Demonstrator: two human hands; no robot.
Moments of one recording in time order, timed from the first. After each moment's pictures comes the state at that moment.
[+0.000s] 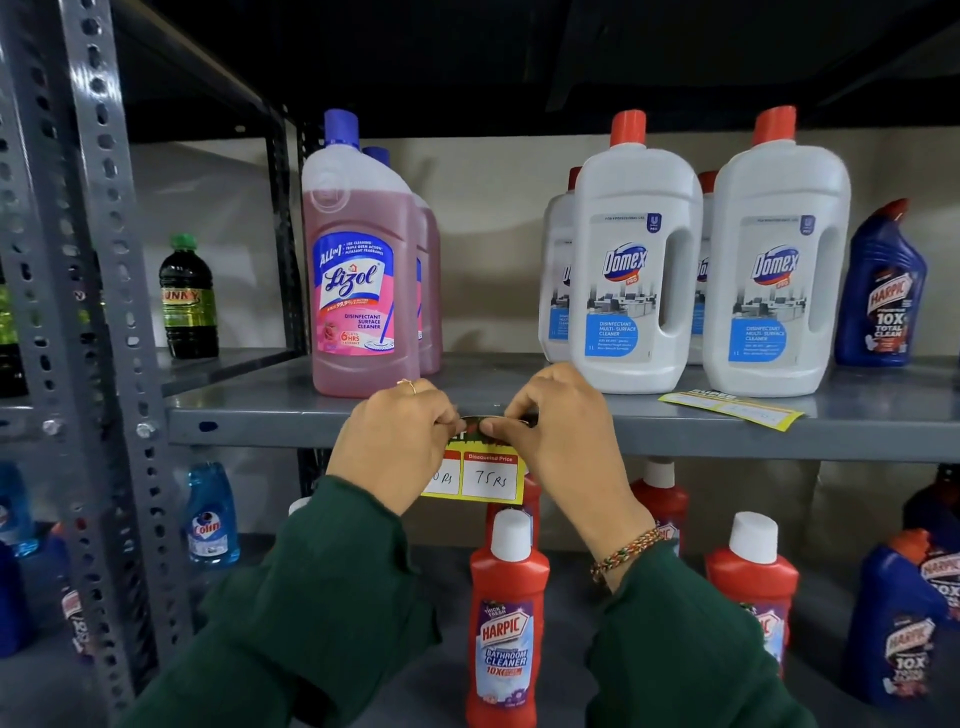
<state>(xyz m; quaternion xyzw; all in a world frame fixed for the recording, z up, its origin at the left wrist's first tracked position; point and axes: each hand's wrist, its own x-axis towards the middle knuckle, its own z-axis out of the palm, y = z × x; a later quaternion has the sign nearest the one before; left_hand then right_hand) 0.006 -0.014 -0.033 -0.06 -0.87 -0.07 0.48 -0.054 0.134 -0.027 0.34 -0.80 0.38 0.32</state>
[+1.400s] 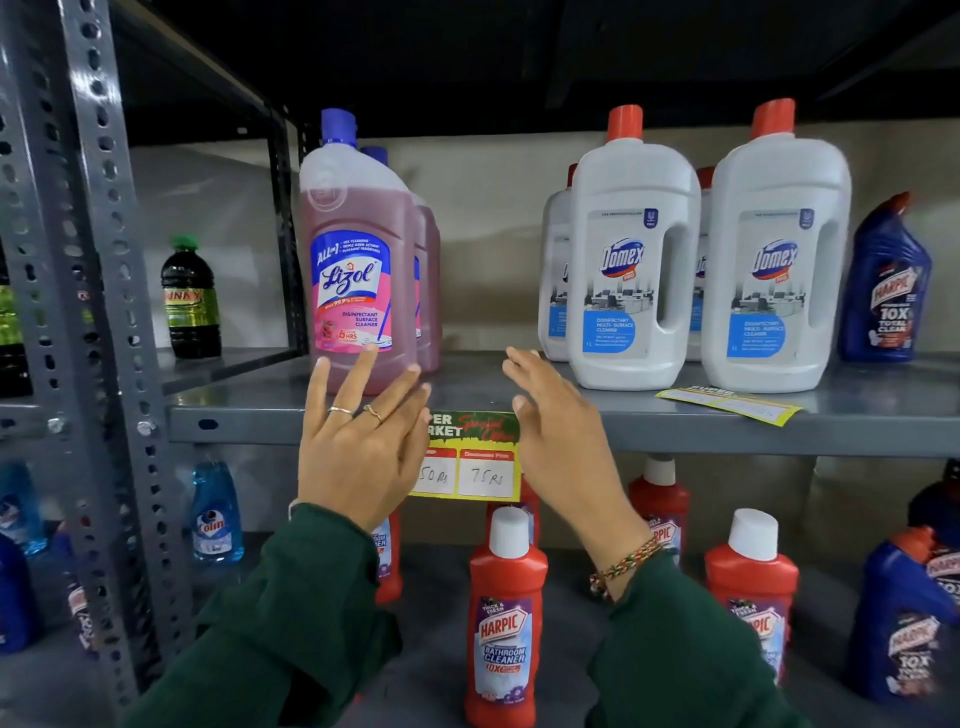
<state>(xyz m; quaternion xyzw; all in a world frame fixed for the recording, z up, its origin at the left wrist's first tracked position) -0.005 -0.040 -0.064 -0.02 -0.75 0.17 0.64 -0.056 0.138 -0.038 0.40 -0.75 0.43 0.30</state>
